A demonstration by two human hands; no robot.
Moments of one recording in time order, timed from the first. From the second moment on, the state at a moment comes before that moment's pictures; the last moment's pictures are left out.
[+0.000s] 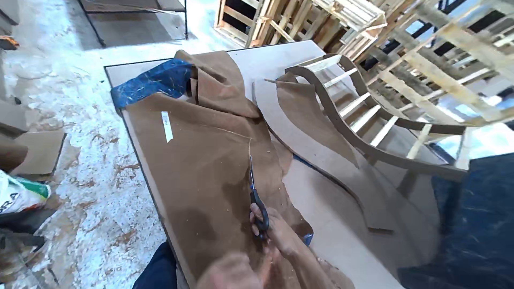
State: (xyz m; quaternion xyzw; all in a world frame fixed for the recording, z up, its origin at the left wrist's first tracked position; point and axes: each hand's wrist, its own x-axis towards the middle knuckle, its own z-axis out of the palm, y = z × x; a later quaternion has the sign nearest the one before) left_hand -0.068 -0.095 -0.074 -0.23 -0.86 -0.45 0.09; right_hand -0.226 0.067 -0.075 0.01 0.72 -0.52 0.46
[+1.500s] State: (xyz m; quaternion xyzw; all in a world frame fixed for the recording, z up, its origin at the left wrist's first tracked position) left_hand -0.149 -0.152 -0.141 -0.22 -0.96 -0.14 0.08; right_hand -0.230 0.070 -0.074 0.02 0.67 -0.57 0.48
